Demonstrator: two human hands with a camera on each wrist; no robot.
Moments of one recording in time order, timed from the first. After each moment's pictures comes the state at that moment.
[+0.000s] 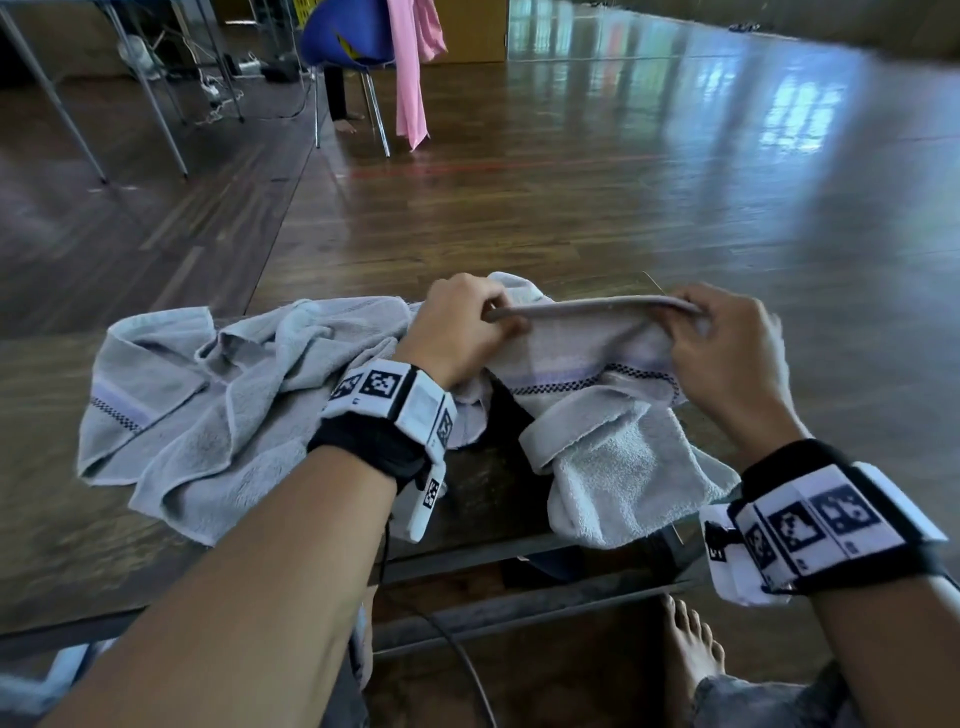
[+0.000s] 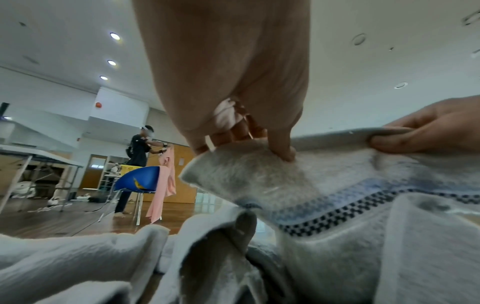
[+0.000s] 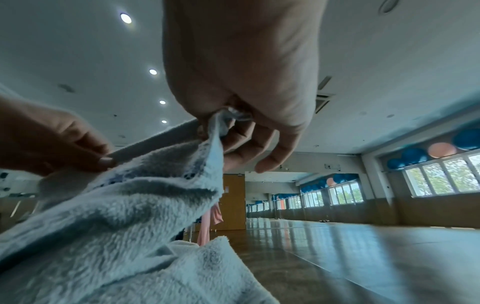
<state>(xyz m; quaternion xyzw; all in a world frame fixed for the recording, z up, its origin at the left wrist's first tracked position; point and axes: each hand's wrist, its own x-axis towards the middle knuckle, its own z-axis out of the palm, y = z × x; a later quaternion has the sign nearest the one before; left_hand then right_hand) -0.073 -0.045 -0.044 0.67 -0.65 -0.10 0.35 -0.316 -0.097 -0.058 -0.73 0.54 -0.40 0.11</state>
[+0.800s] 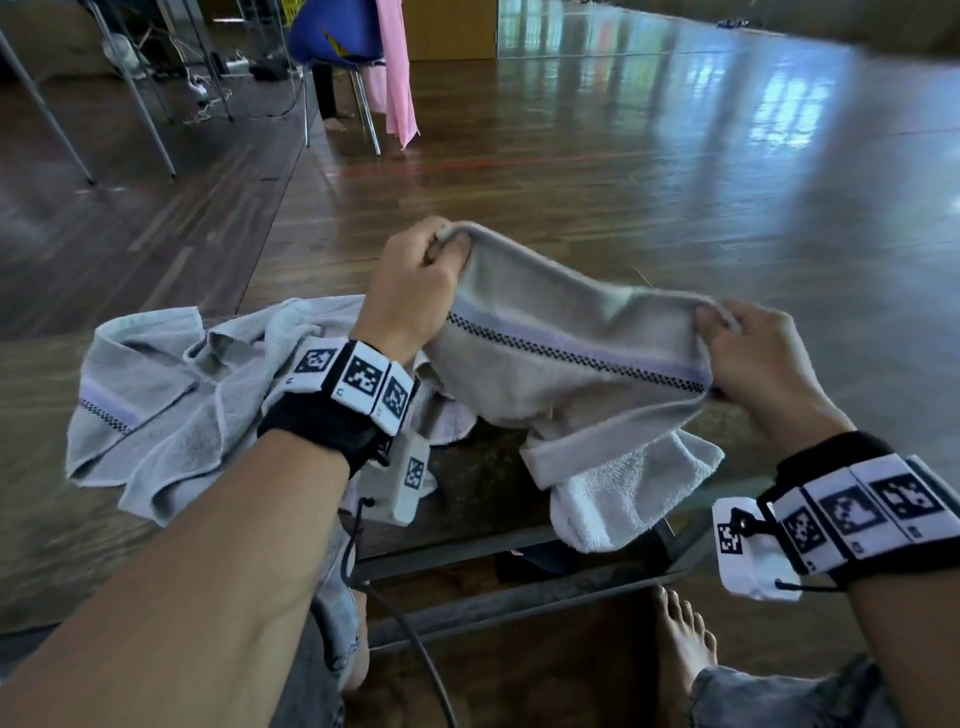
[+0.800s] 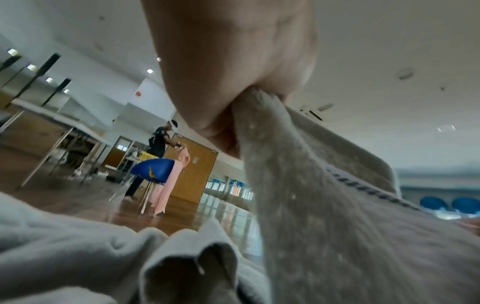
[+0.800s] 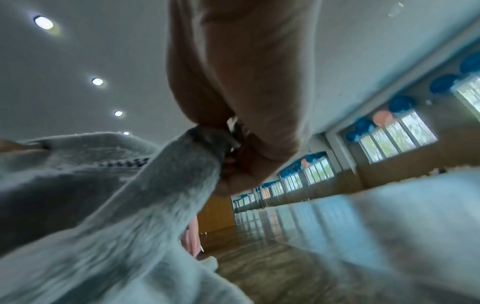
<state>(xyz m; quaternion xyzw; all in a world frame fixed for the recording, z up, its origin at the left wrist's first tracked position) -0.060 -0.043 -0.024 0.64 -0.55 -0.14 0.52 -0.353 -0.113 -0.067 -0.63 0.59 -0.41 0.29</state>
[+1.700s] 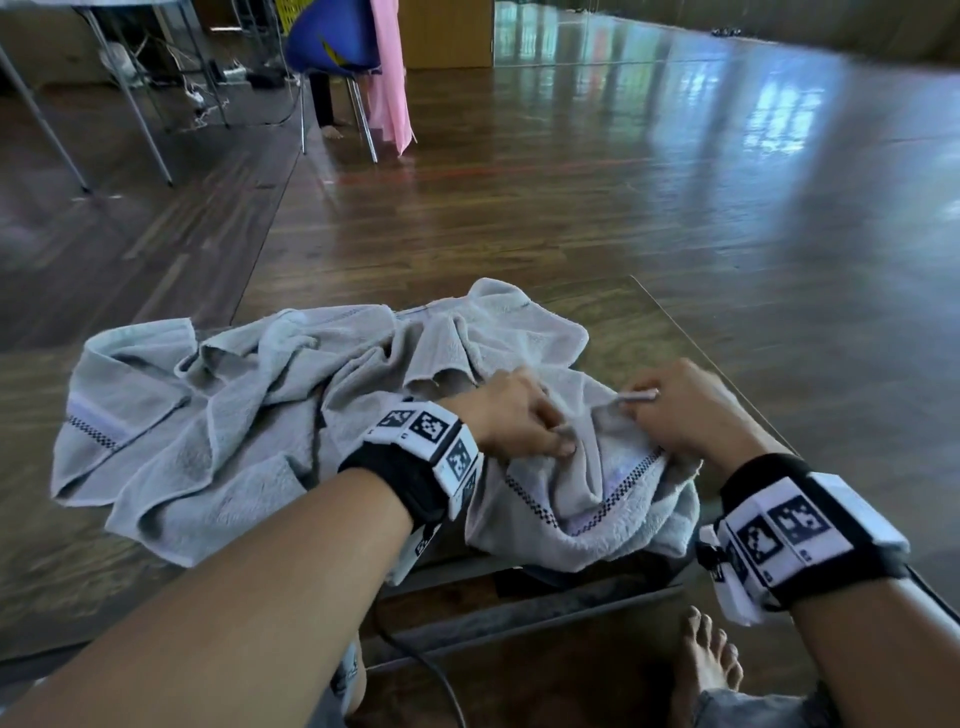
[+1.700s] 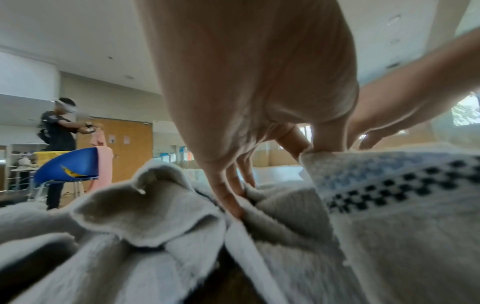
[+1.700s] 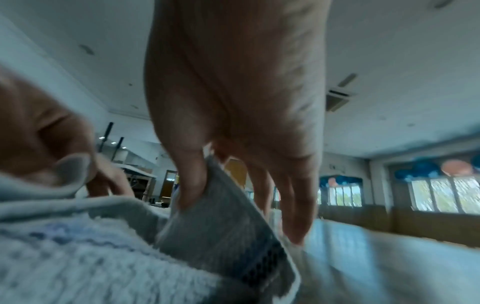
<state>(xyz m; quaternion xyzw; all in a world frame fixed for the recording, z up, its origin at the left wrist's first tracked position) -0.117 -0.042 -0.077 0.61 -0.73 -0.30 0.07 -0.321 -0.096 -0.080 -0.76 0.60 -0.13 0.23</state>
